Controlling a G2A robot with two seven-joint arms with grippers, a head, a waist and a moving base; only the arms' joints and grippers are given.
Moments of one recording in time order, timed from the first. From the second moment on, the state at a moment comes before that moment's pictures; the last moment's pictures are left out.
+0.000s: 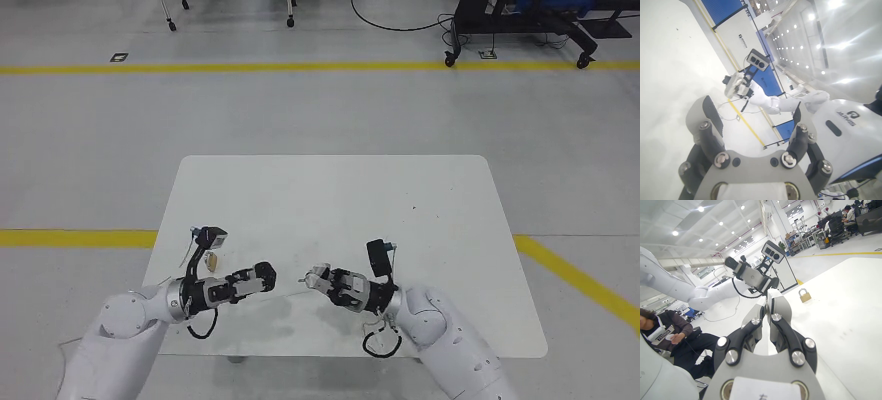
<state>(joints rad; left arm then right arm) 1.21 -1.11 -1.33 -1.47 -0.40 -0.64 -1.15 -1.13 -1.22 1.02 -1.36 -0.45 -1.01 0.21</state>
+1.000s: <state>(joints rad) 1.25 -1.12 -1.21 -1.54 -0.15 -0.68 -0.91 -1.07 -1.19 0.95 -1.32 -0.20 -0.98 0.44</state>
